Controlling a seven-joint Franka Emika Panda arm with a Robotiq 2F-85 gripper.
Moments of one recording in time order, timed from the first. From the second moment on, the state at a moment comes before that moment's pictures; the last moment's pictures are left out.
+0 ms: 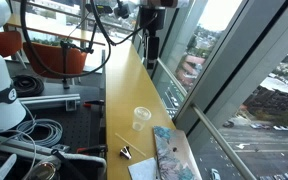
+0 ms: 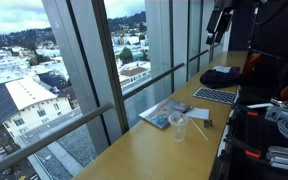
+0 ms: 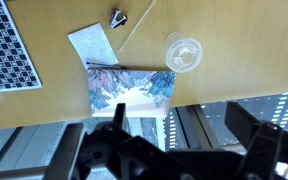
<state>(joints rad) 0.00 -0.45 0.01 -2.52 0.00 2.32 0.10</state>
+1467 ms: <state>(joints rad) -0.15 0.18 -0.06 -2.52 -0.47 2.99 0.98</state>
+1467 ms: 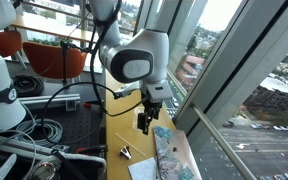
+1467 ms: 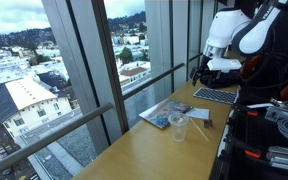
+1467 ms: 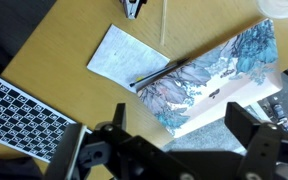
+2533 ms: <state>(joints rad) 0.11 0.47 -0.14 -2.36 -0.26 2.92 1.05</state>
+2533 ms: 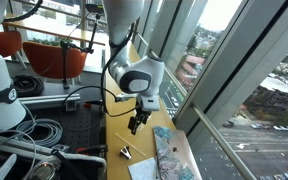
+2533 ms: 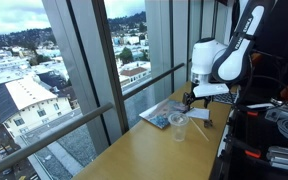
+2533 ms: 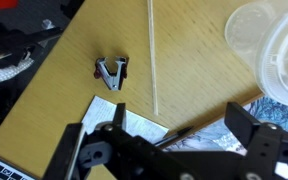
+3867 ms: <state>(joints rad) 0.15 0.66 -0.16 -2.30 -0.03 3.04 0.79</state>
